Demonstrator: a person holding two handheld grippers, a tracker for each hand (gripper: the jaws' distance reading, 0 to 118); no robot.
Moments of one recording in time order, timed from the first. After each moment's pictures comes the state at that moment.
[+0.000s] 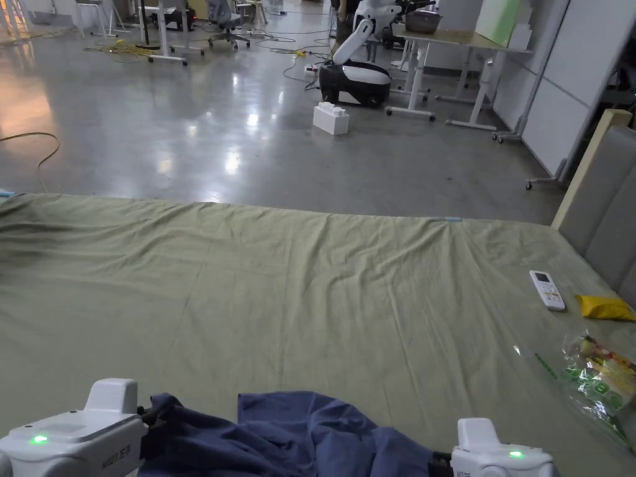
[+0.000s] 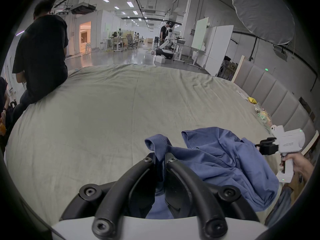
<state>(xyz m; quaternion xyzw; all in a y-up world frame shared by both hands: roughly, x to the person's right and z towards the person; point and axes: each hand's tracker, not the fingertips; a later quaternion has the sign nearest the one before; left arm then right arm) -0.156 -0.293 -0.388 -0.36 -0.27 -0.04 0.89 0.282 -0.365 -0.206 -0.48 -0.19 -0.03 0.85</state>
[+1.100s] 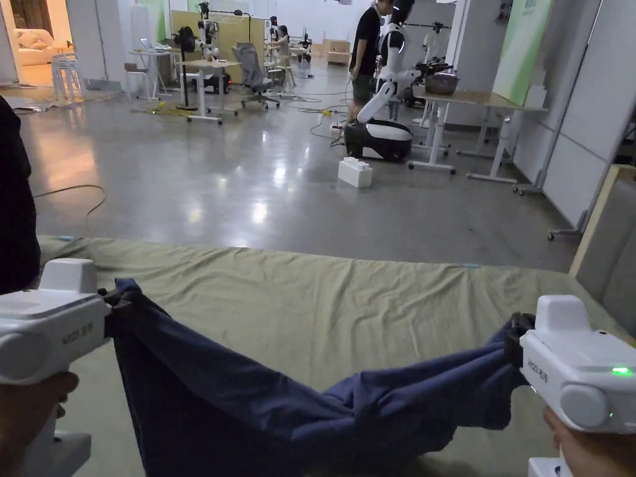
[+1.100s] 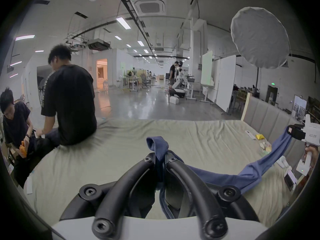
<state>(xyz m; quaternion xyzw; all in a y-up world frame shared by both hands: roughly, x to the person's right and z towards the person) -0.241 -0.099 -0.401 -0.18 -0.21 -0.03 0.96 0.251 -0.104 -0.164 -0.15 -0.25 0.06 0.96</state>
